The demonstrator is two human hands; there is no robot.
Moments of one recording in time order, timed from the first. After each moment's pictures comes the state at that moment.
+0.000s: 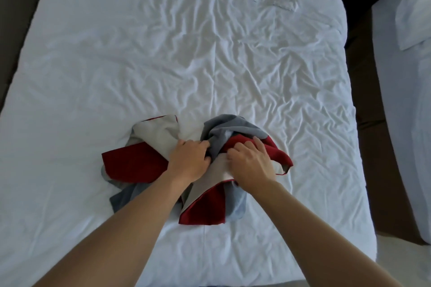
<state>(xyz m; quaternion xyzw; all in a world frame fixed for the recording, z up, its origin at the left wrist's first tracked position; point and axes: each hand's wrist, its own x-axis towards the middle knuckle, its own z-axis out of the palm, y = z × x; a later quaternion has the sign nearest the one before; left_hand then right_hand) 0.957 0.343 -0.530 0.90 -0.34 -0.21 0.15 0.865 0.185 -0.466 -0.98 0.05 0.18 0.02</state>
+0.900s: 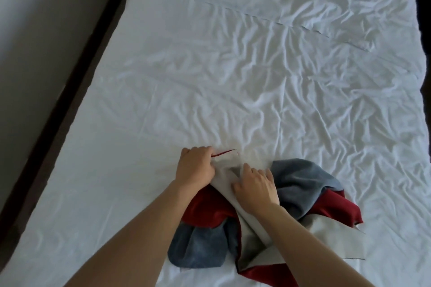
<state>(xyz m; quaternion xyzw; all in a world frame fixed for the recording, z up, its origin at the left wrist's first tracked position) 1.085 0.455 -0.562 0.94 -0.19 -0.23 0.18 0.989 0.302 -0.540 -0.95 0.15 0.27 0.10</state>
